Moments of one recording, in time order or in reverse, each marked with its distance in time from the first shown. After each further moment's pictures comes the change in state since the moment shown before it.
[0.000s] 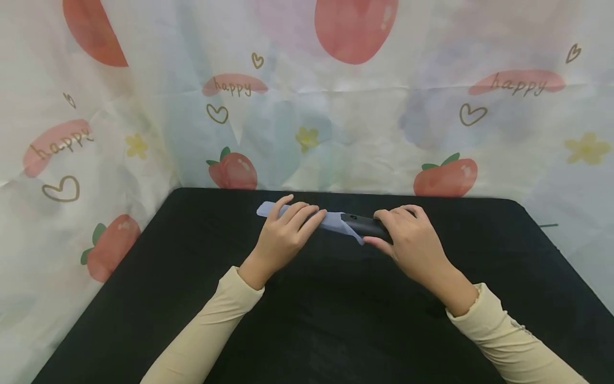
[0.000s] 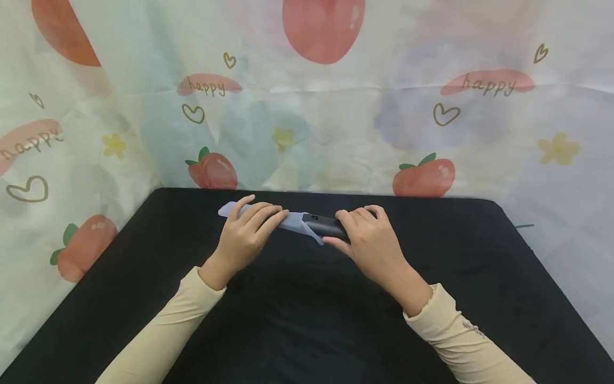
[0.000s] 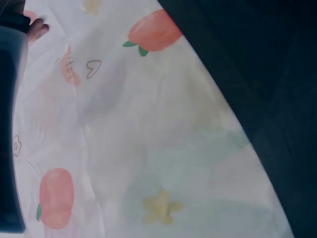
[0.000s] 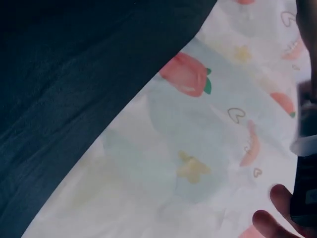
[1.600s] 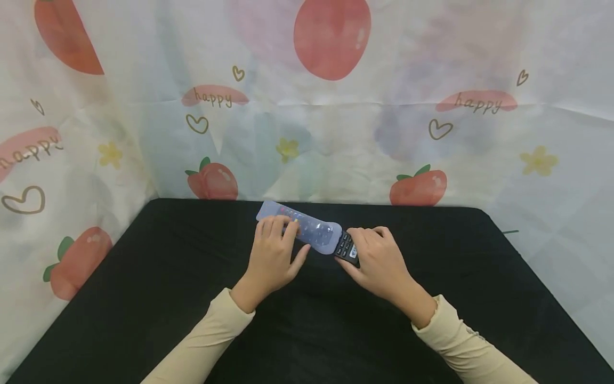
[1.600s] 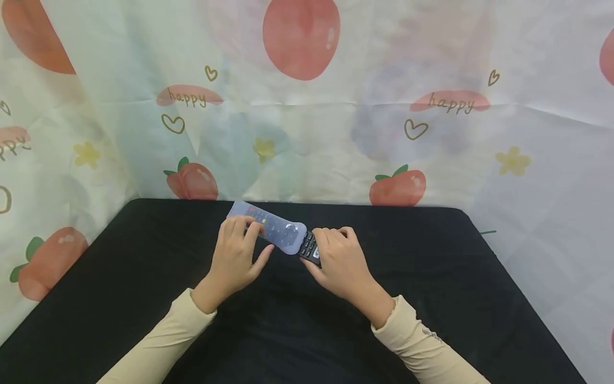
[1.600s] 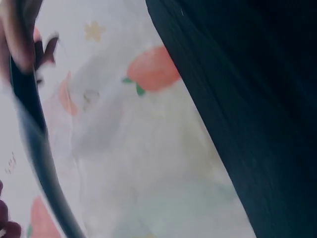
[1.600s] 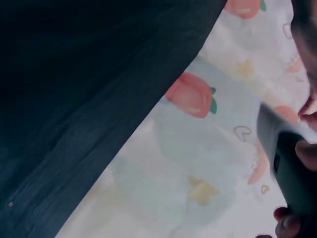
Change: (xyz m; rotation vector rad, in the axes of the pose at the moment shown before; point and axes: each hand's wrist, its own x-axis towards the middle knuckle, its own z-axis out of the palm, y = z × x) left_hand -0.010 0.031 0.002 -0.232 -0.261 -0.328; right_hand -0.014 -0.017 0.009 -0.081 -0.124 0.061
